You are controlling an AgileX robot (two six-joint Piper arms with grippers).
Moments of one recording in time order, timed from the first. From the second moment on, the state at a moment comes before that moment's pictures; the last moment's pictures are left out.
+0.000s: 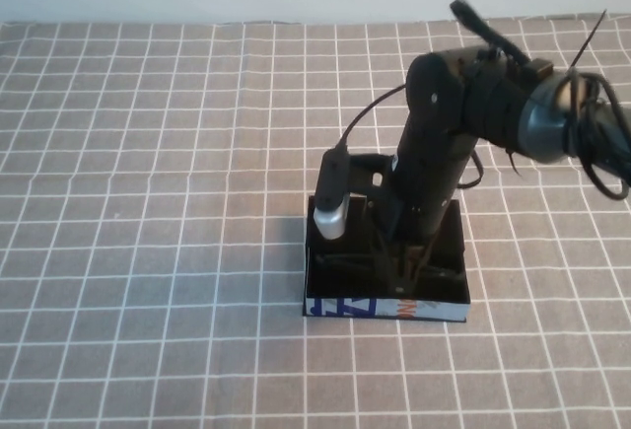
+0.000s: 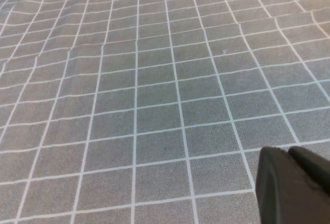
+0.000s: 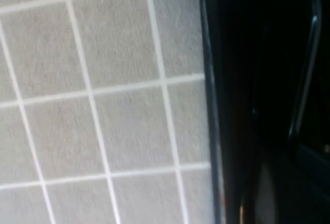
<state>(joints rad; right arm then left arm) 0.56 2.07 -1.71 0.23 1.20 -0.92 -0.06 -0.02 0.02 0.04 0.37 0.08</state>
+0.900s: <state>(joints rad) 0.17 1.48 -1.32 0.24 1.22 -0.17 -0.06 -0.02 0.02 0.04 0.37 0.08</state>
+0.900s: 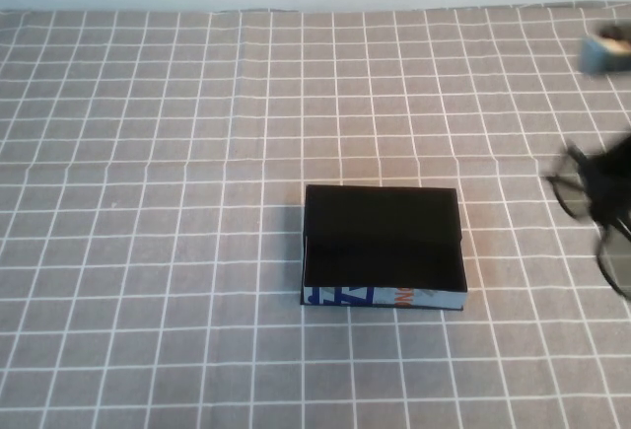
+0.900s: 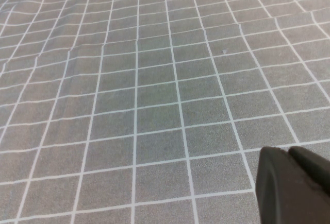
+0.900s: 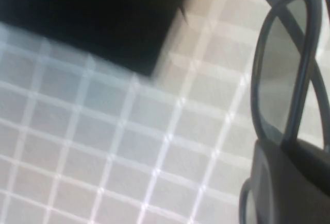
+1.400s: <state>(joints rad) 0.11 1.55 -0.97 0.32 0.83 -0.17 -0.06 -0.02 0.02 0.04 0.37 0.08</state>
